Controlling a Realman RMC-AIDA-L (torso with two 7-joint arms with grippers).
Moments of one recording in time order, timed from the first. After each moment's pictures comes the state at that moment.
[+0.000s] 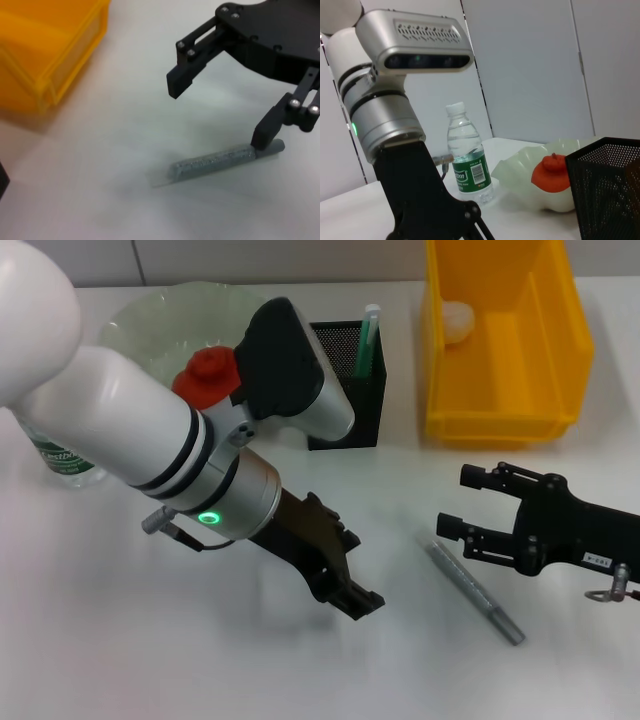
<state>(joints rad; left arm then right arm) -0.60 -2.08 1.74 1.21 2.21 1.32 -2.28 0.32 2.08 -0.91 -0.49 -1.64 -1.52 1.06</state>
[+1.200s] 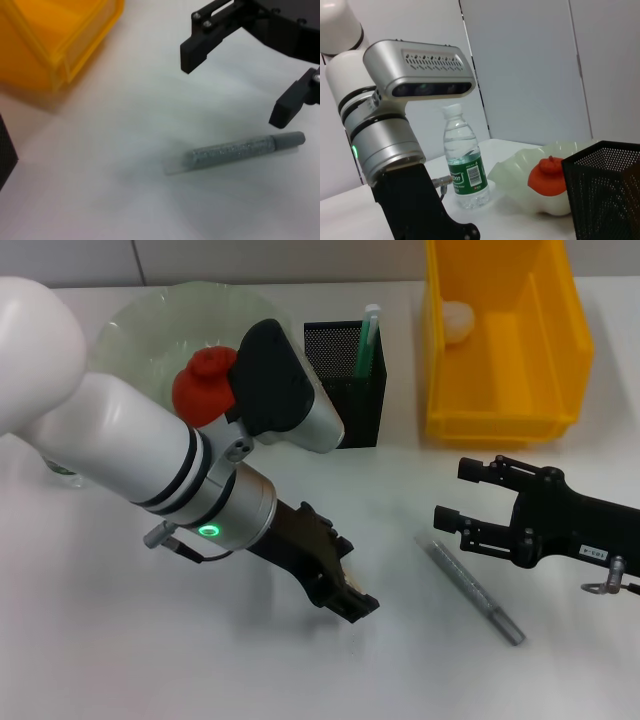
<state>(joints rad) -0.59 -2.08 1.77 1.13 2.19 1.25 -2.26 0.33 2.08 -0.91 -0.49 -1.64 -1.51 1.06</state>
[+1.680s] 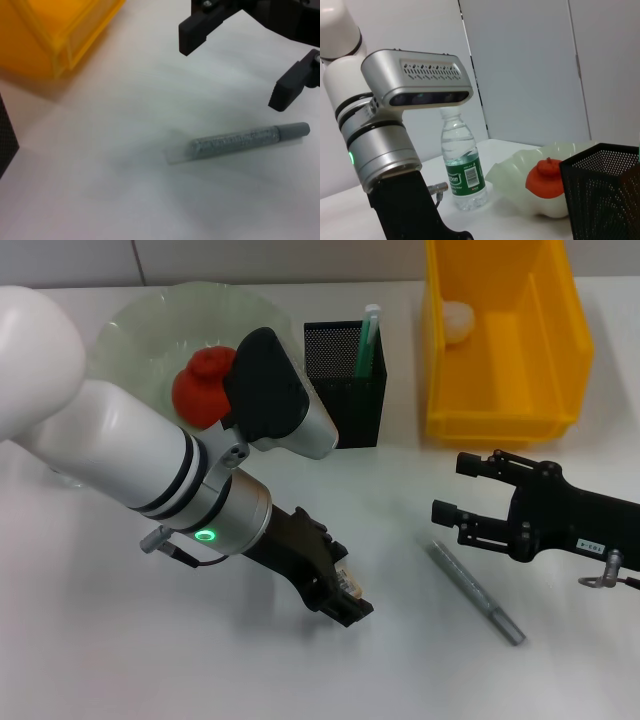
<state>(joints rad) -0.59 -2.08 1.77 1.11 2.19 1.24 -2.25 0.34 2.08 -0.91 -0.49 -1.64 -1.50 1.06</state>
